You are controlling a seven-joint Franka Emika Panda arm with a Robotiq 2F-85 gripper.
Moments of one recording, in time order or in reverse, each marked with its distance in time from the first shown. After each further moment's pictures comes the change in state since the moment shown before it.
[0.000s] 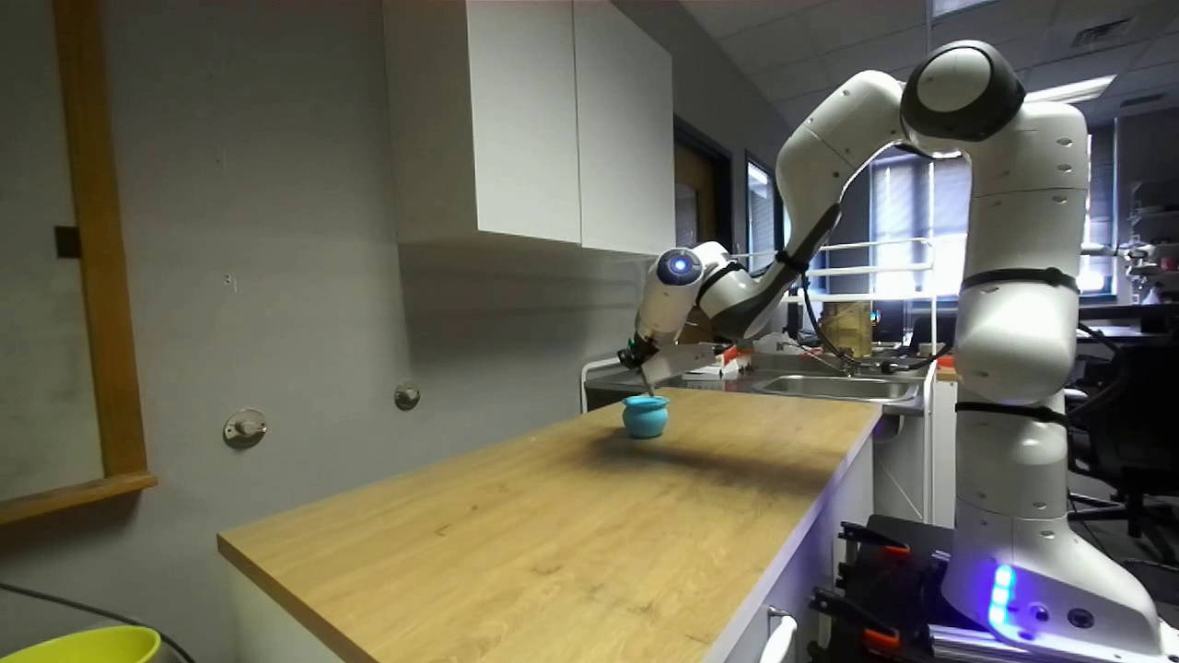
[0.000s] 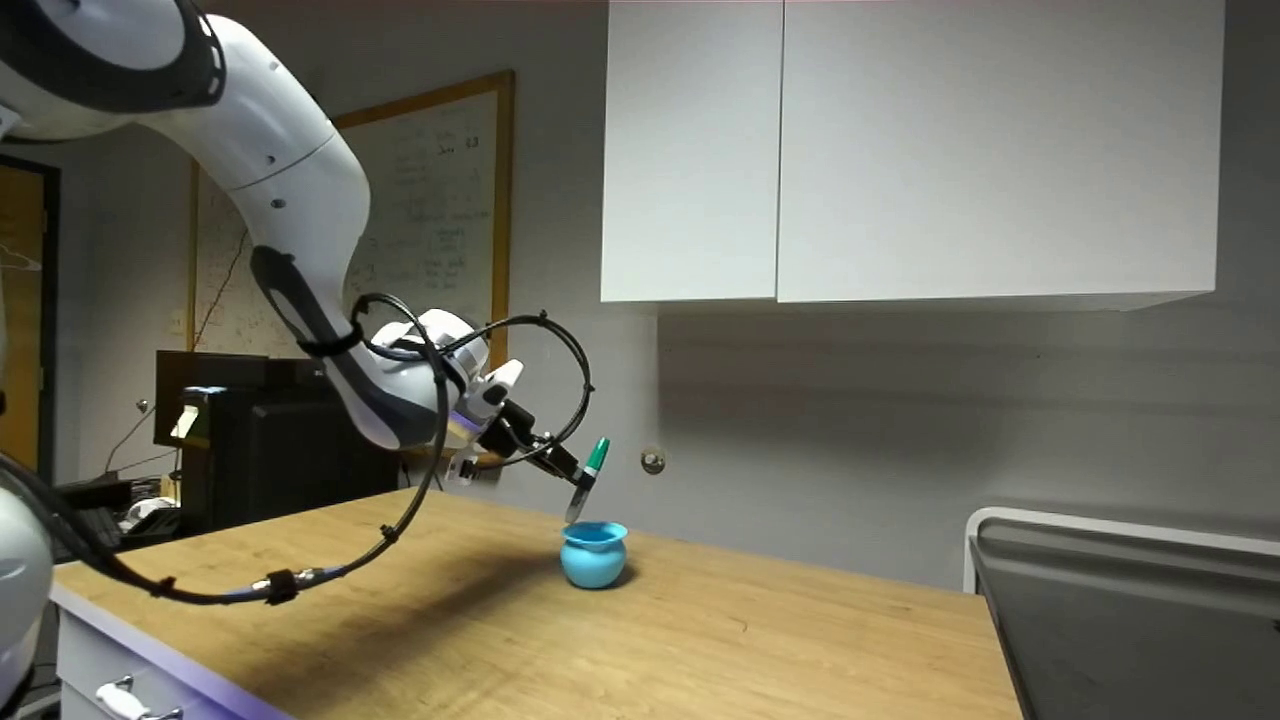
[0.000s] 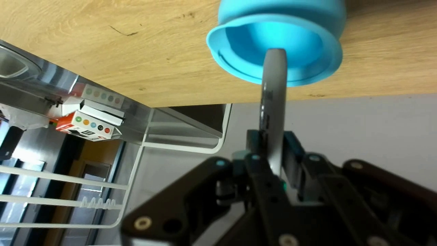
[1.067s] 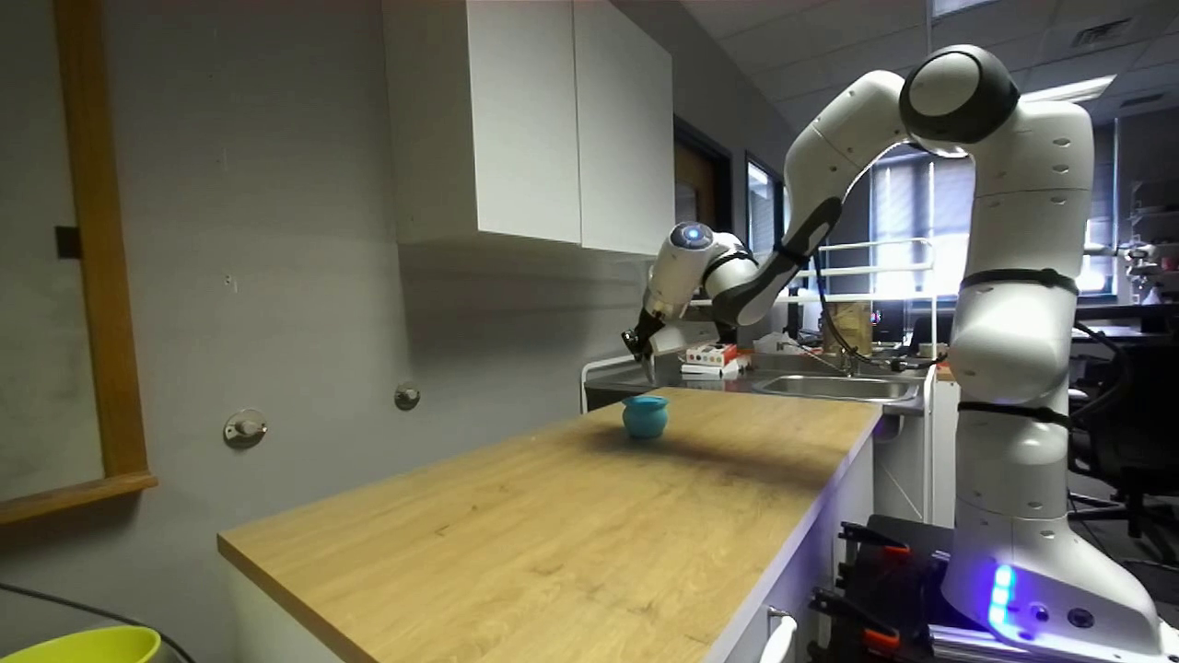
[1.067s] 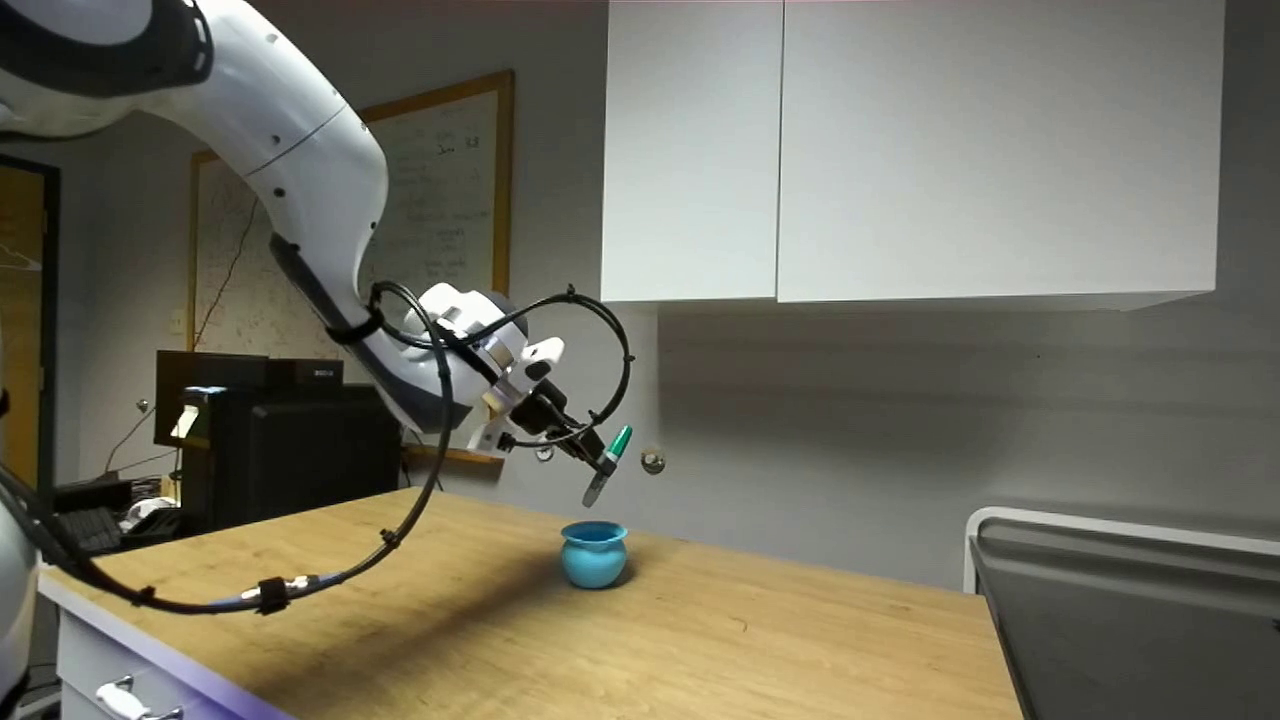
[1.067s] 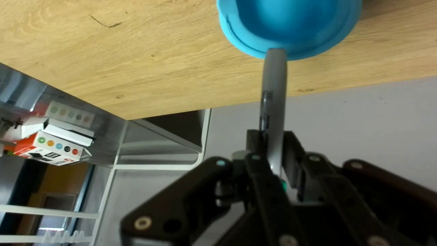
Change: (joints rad) arm -0.092 -0.018 -0.056 0.040 0.202 0.233 -0.294
